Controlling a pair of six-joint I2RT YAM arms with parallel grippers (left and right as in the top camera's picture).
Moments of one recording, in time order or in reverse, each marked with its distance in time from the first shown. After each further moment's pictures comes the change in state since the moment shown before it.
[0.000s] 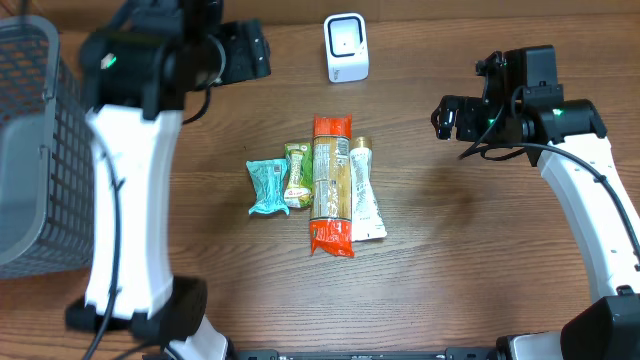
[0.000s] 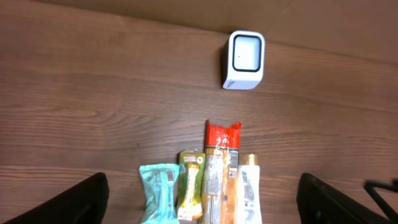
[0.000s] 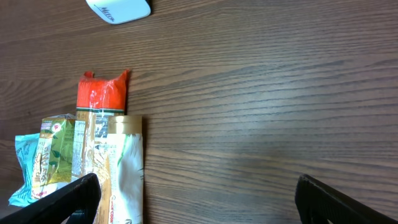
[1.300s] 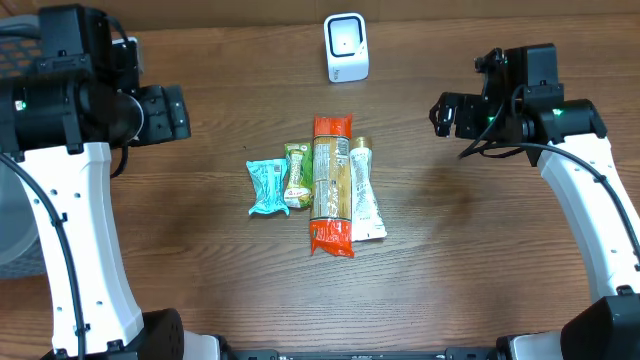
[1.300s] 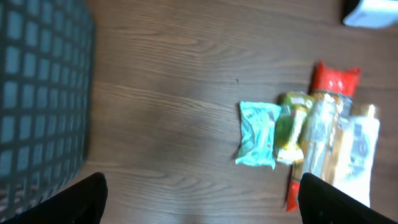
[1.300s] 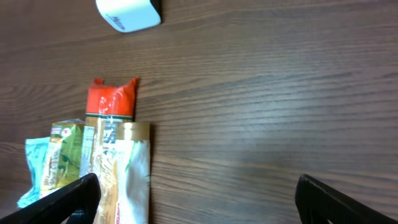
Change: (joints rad) left arm 0.296 -0.153 -0.291 -0.130 -0.029 0.266; right arm 0.000 0.000 0.000 0.035 -0.025 0.000
